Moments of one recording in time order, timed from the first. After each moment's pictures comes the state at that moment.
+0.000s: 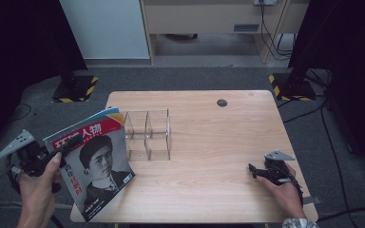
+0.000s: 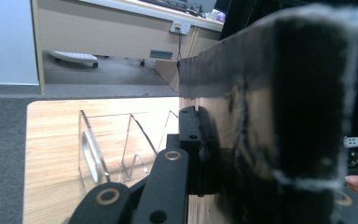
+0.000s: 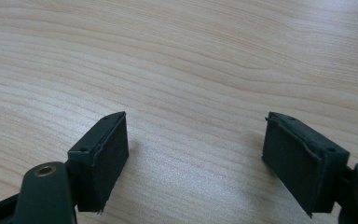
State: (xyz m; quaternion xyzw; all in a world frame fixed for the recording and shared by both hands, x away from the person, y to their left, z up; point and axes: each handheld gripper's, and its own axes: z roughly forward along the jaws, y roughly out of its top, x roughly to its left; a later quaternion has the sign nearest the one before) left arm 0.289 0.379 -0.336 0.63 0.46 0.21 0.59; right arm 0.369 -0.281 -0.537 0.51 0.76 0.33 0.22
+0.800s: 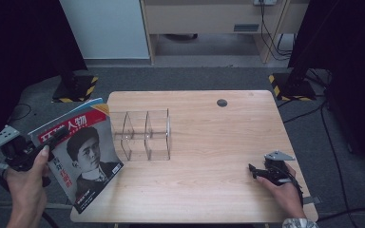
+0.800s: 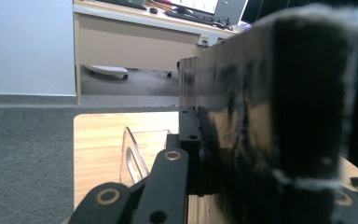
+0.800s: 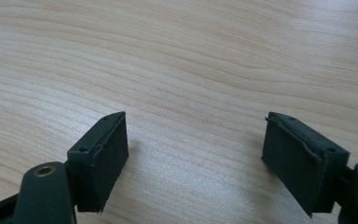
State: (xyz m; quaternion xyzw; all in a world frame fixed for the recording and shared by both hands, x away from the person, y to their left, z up) left arm 0.296 0.396 -0.322 0.61 0.48 0.26 0.57; right arm 0.368 -0.281 -0.538 0.51 0.76 0.34 0.22
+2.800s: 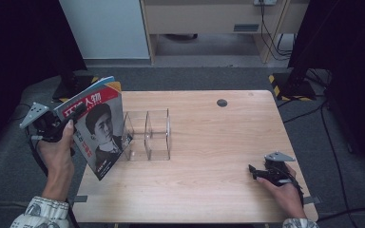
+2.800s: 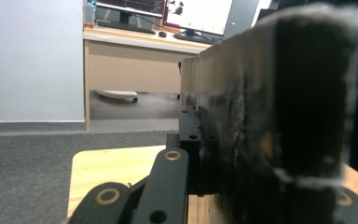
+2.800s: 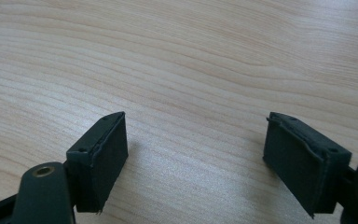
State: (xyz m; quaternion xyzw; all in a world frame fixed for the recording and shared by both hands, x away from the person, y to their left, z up) left arm 0.373 0.369 -0.335 0.59 0.47 0.31 0.58; right arm 0.366 -0.281 -0.538 0.51 0.76 0.34 0.22
